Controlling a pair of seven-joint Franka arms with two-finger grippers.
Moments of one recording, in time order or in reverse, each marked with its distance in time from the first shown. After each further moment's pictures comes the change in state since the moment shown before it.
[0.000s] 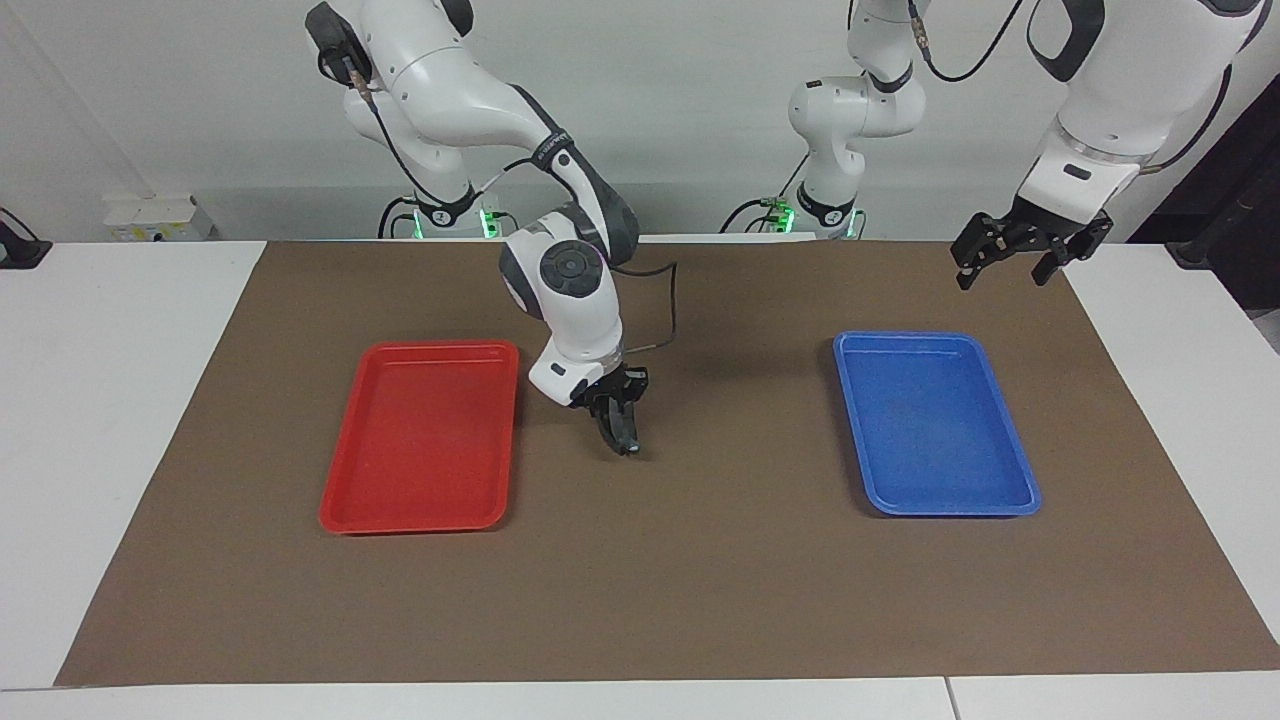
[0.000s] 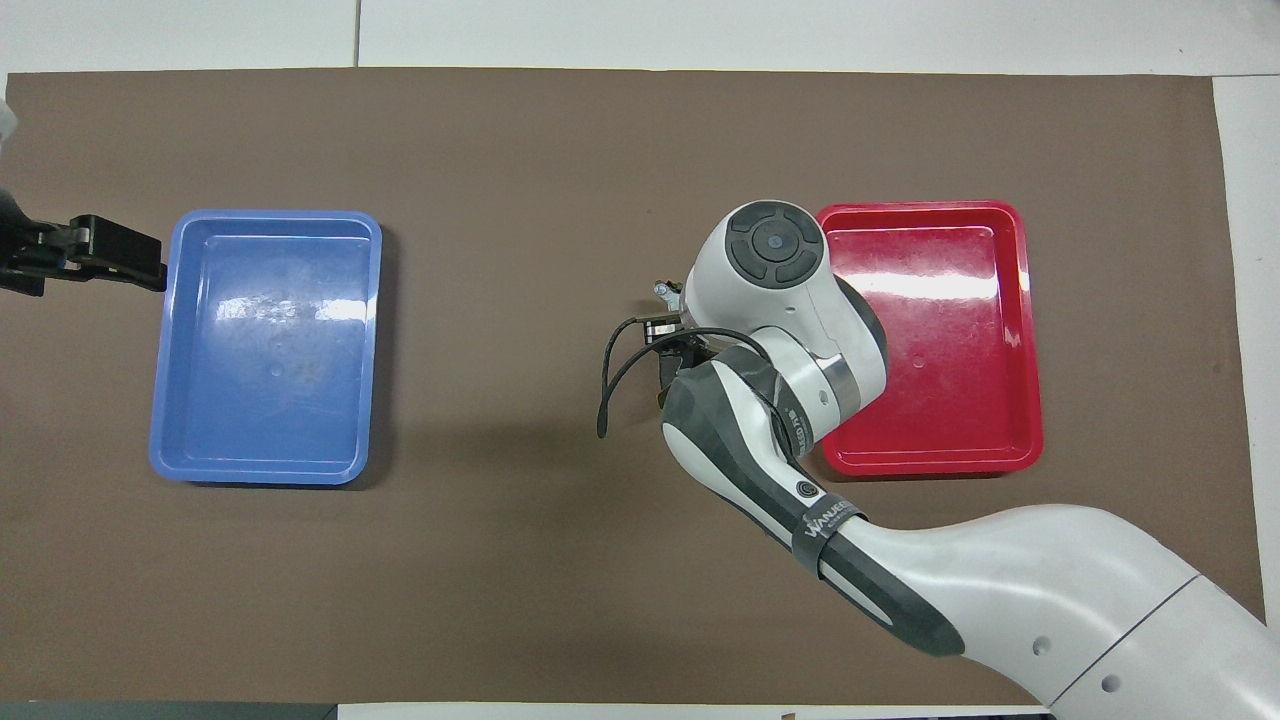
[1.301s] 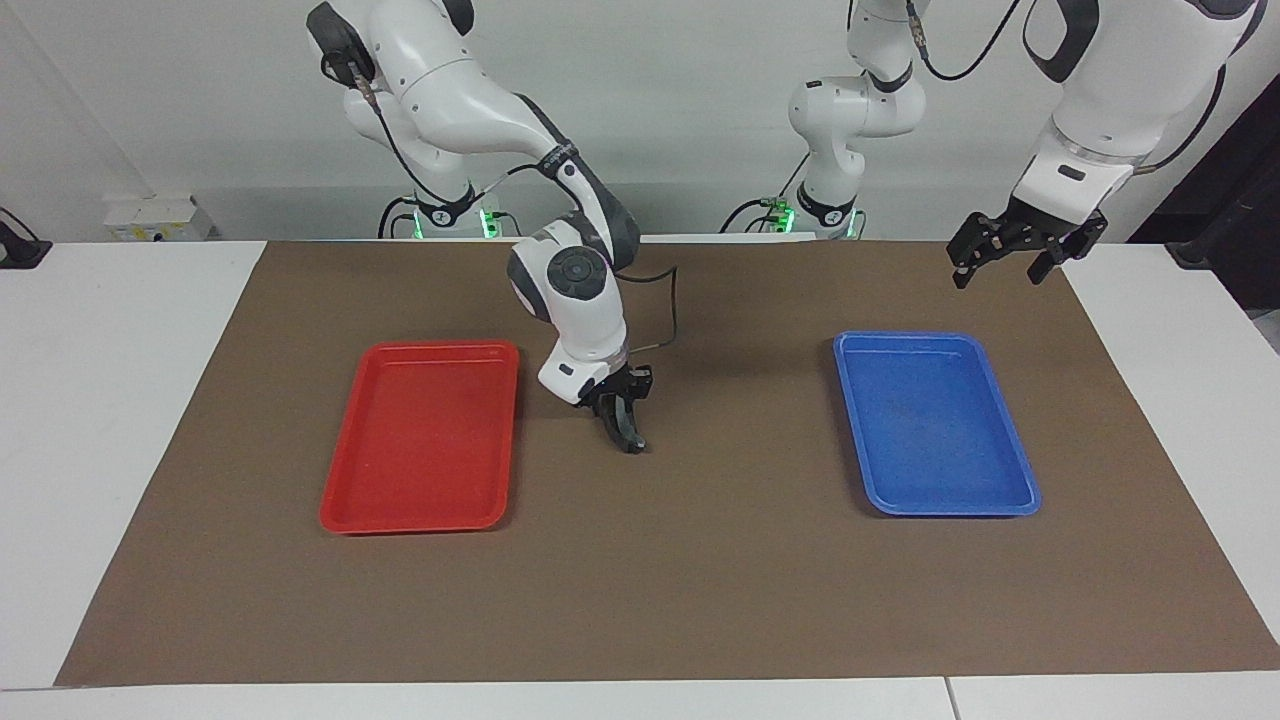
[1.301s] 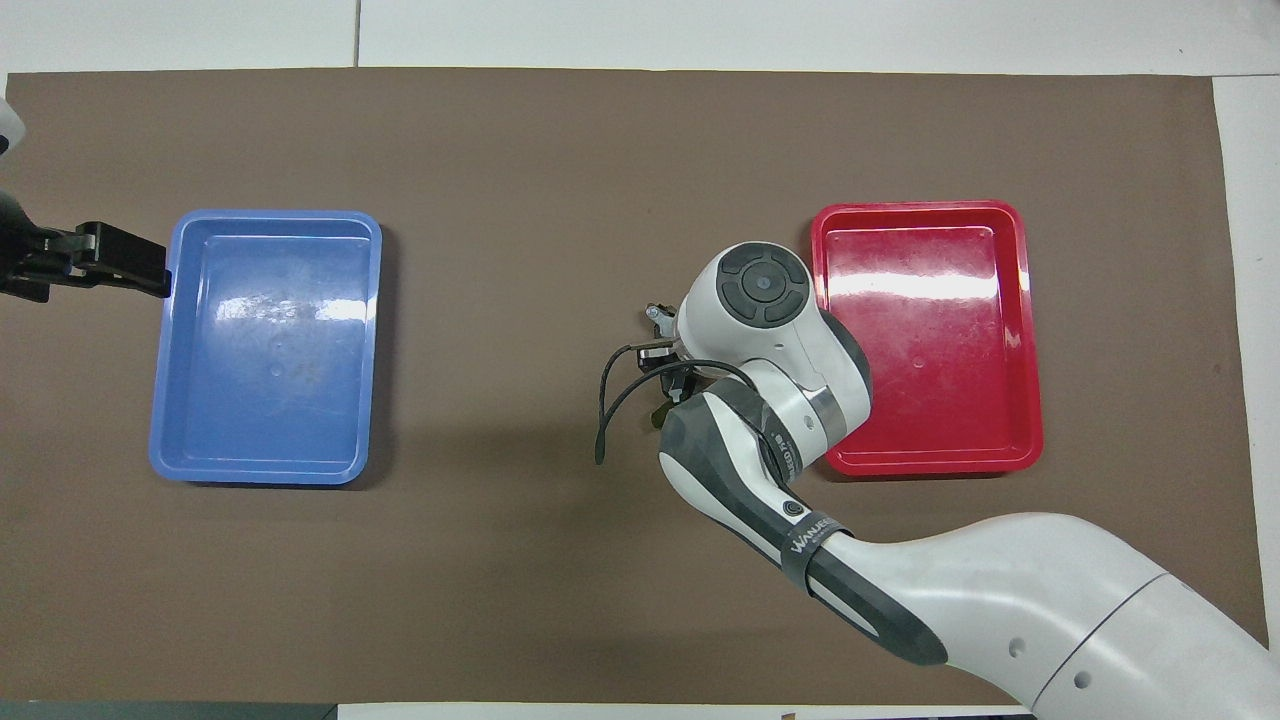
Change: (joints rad) left arm 0.000 -0.007 -0.001 -0.017 0.000 0.000 0.000; right arm 0.002 -0.006 0.013 -0.074 -0.002 0.080 0.000
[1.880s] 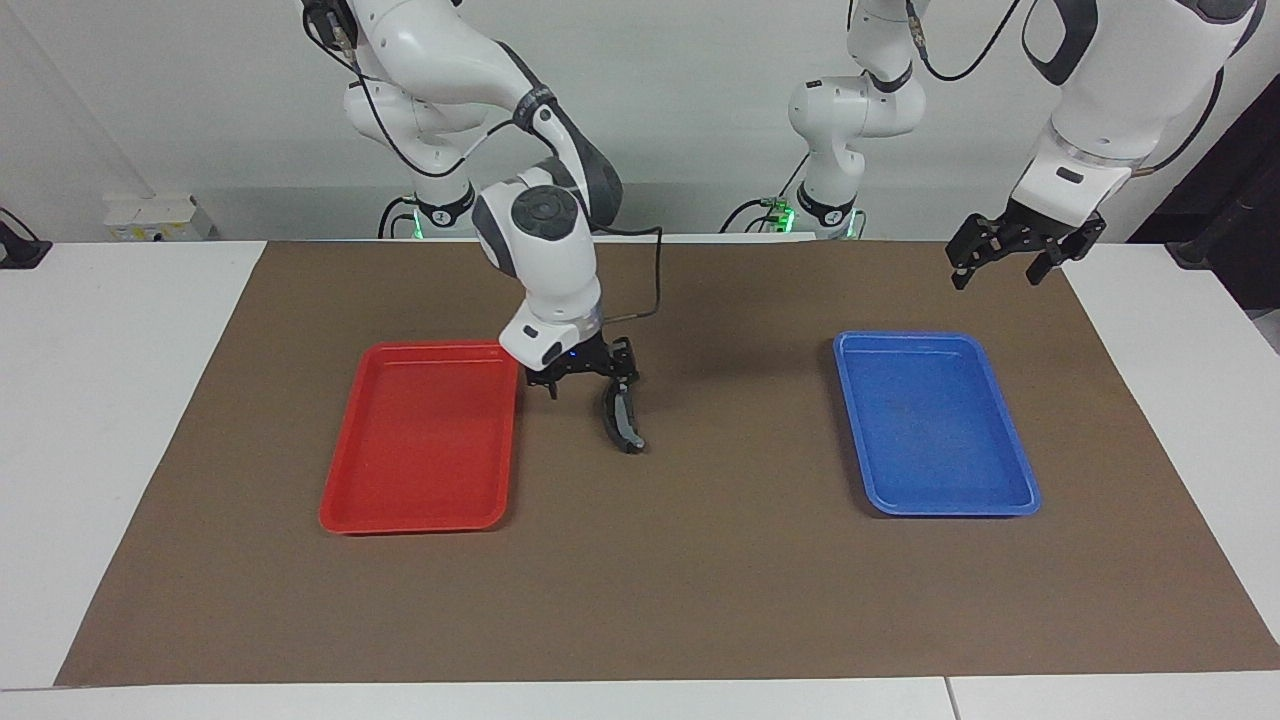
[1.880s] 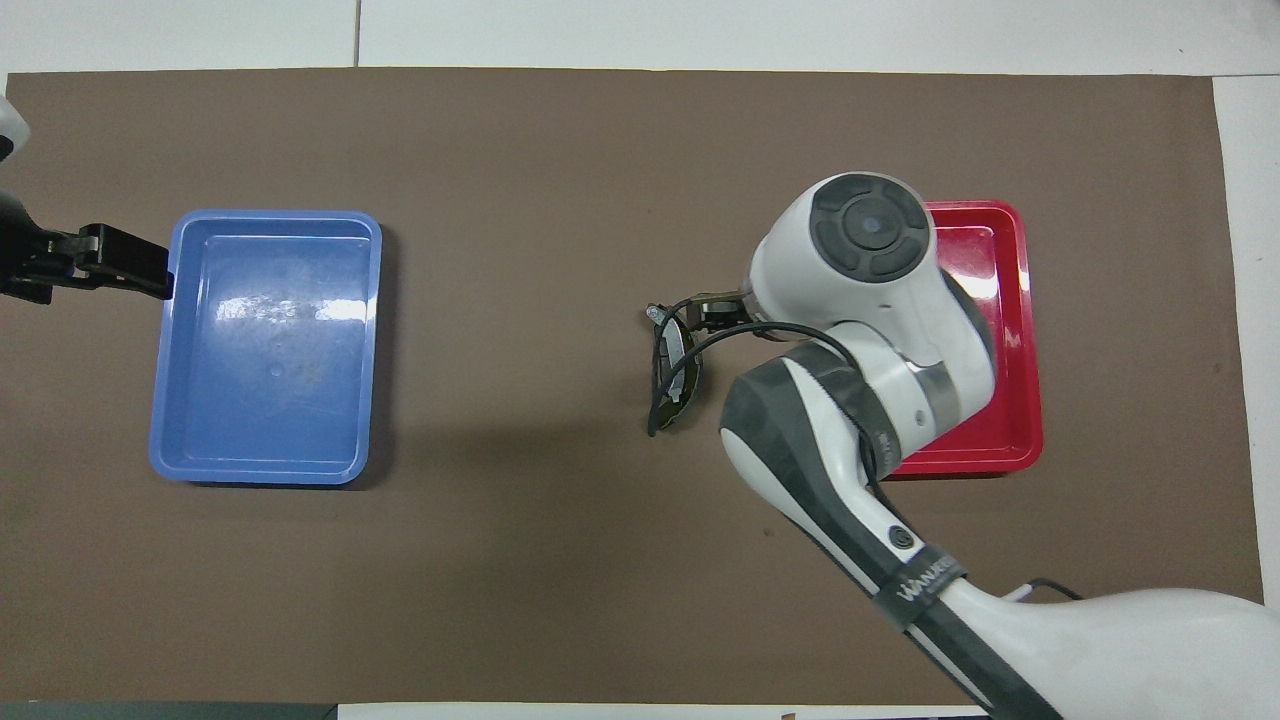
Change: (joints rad) left arm 0.000 0.000 0.000 -0.005 0.000 0.000 0.000; right arm -0.060 -0.222 -0.077 0.075 0.000 -0.283 -0.103
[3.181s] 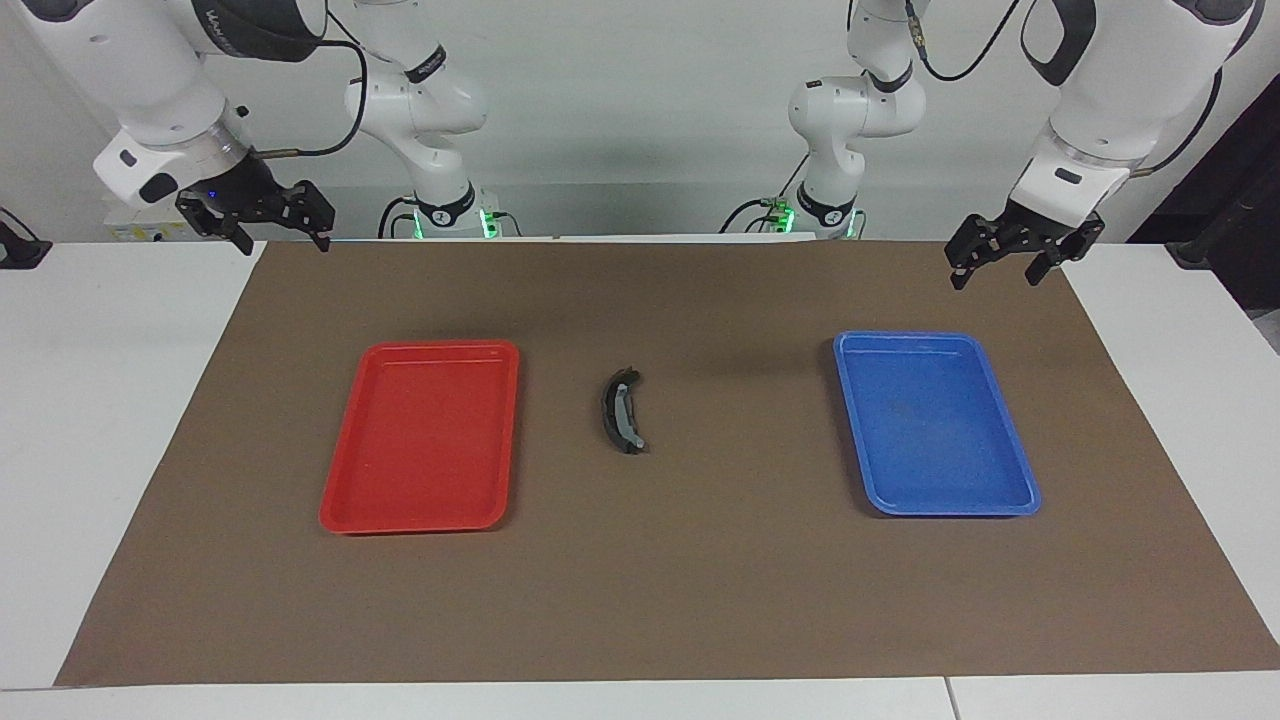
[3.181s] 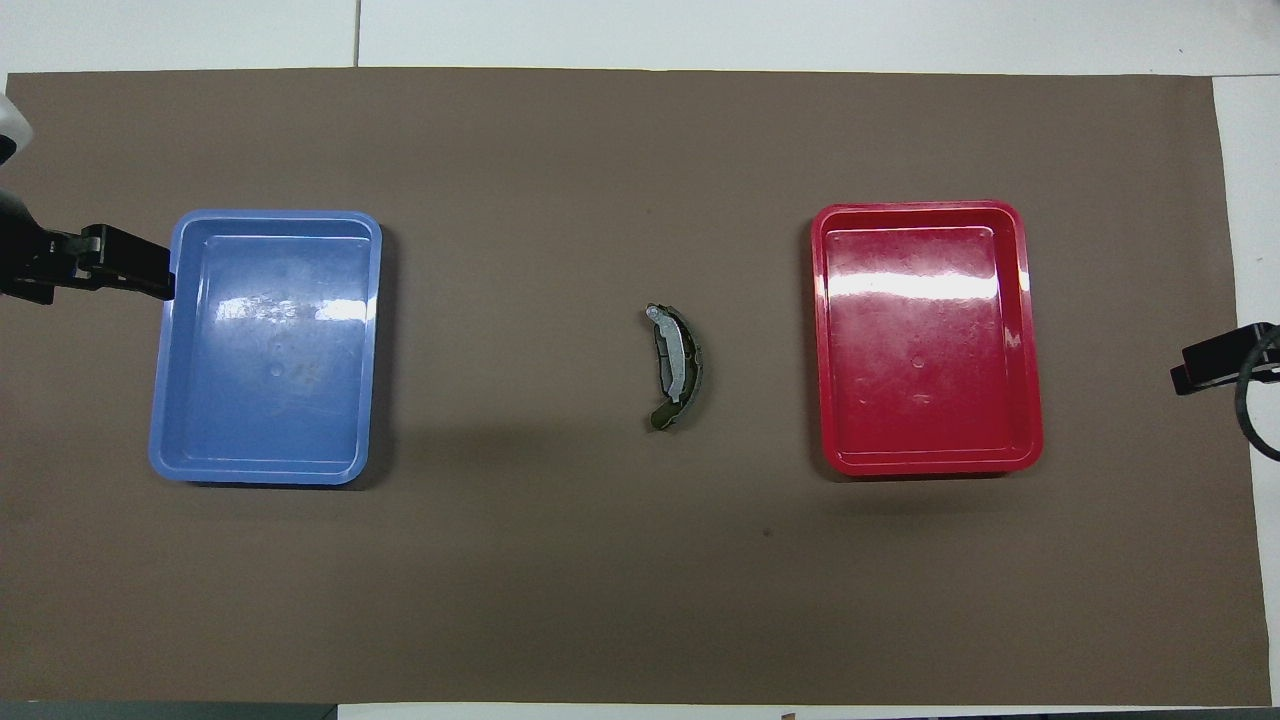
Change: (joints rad) left arm 0.000 0.000 -0.003 -0.001 0.000 0.001 0.000; right arm -0.102 -0.308 -0.440 0.084 0.055 -0.552 -0.539
